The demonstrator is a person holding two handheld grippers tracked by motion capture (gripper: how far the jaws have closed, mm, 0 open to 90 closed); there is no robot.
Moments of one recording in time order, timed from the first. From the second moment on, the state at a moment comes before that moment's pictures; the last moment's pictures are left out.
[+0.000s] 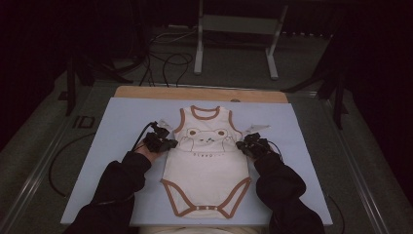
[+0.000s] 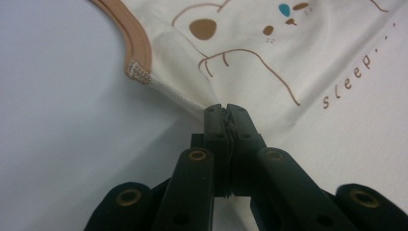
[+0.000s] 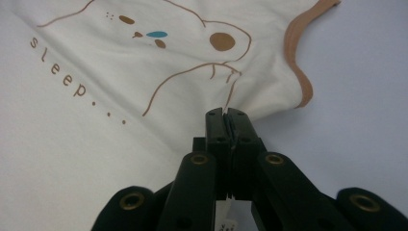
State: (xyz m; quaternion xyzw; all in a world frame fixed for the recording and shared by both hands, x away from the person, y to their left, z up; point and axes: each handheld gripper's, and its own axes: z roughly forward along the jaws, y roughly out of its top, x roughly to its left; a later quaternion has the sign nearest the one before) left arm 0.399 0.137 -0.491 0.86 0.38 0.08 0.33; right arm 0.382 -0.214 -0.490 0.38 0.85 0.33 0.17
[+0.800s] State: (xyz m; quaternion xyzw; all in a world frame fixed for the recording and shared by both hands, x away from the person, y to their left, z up) left arm 0.350 0.142 -0.450 0.88 0.33 0.10 0.34; right arm 0.336 -0.218 -0.452 0.35 0.85 0.36 0.18
